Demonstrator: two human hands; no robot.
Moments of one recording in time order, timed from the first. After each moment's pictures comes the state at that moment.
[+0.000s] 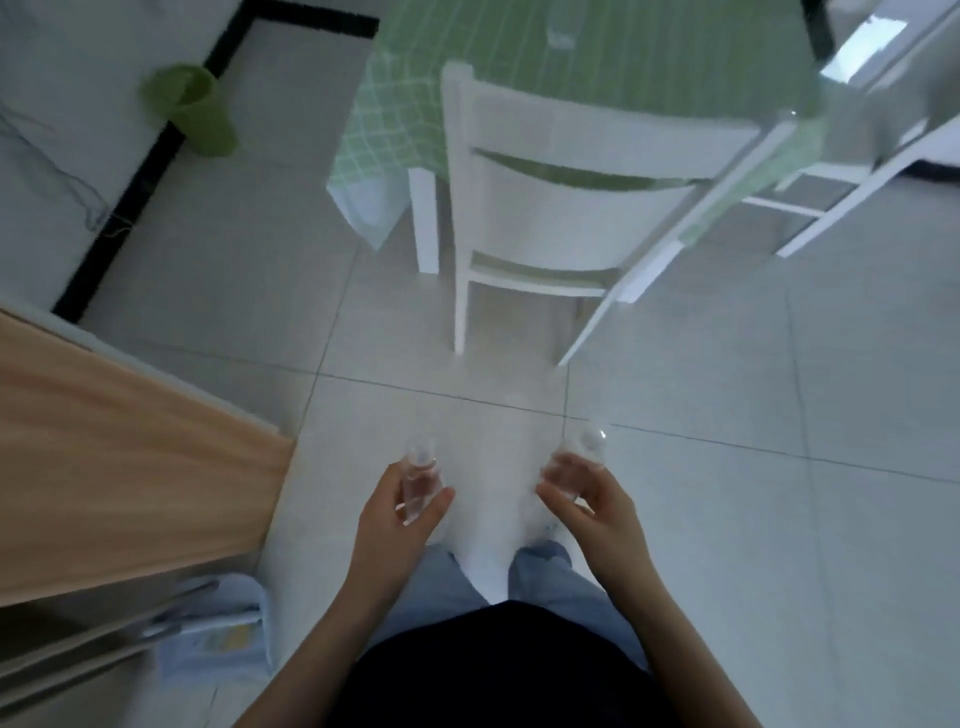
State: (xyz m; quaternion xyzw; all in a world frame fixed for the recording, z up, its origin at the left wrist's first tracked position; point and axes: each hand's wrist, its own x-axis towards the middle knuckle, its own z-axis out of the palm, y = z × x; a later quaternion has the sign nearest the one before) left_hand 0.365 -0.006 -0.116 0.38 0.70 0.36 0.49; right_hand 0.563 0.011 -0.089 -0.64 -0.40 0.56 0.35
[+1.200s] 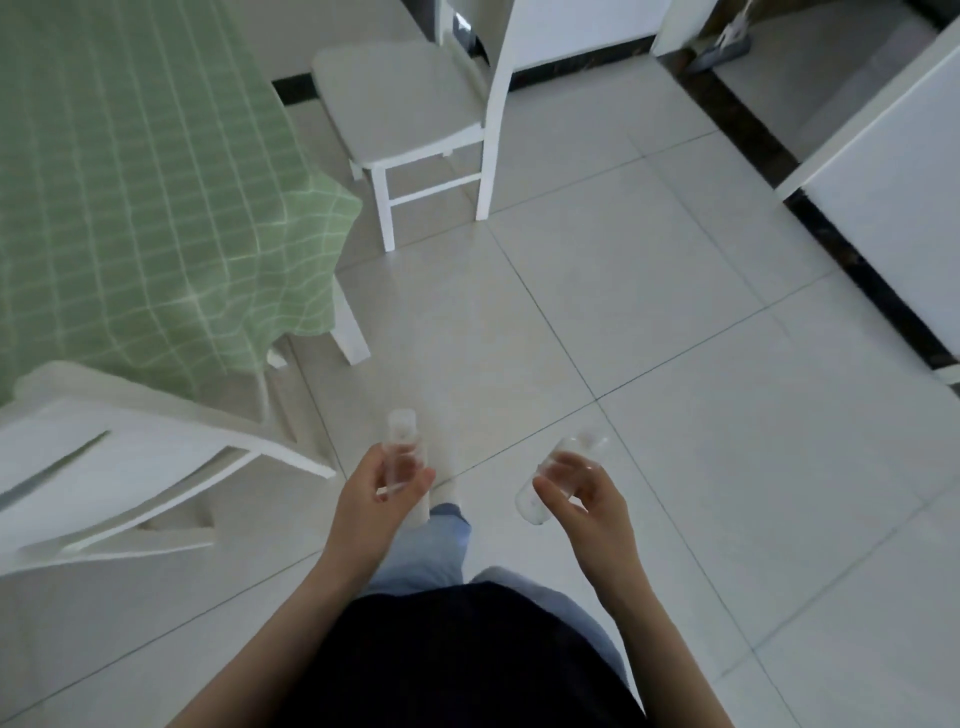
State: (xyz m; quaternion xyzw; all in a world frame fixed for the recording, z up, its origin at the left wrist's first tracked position) left_hand 0.866 0.292 -0.126 0.57 0.53 0.19 0.60; right_hand 1.035 0.163 -0.109 -0.75 -0.14 0.39 0.51
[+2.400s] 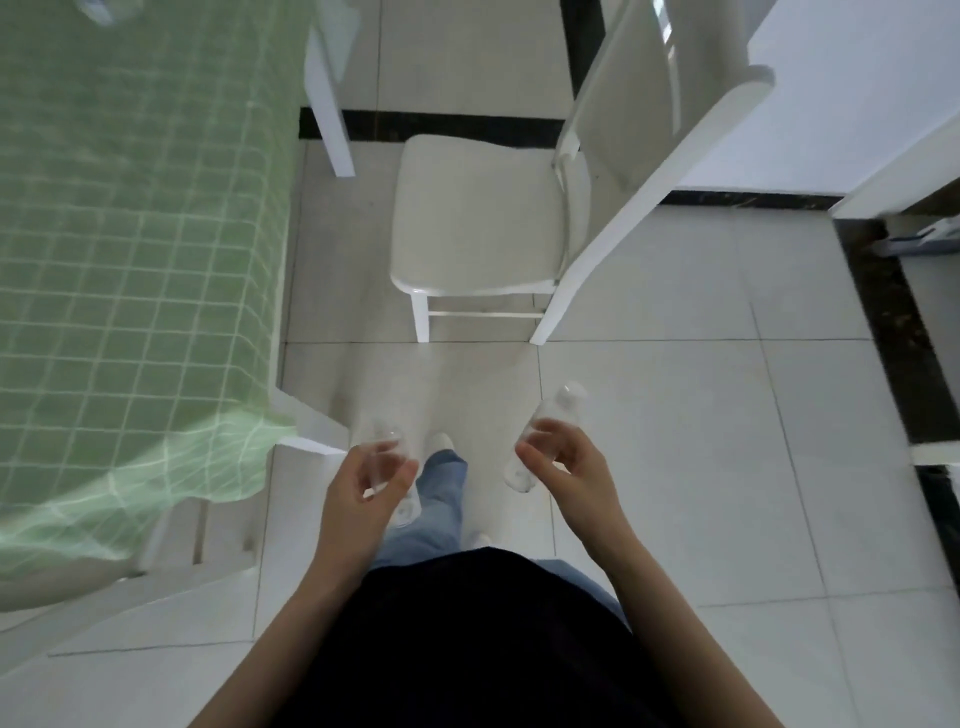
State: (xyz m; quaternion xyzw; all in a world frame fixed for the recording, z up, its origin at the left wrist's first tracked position) left_hand 1.185 0.620 -0.135 0.39 0.66 0.38 0.53; right_hand 1.398 0.614 -0.112 -0.68 -0.34 0.53 0.37
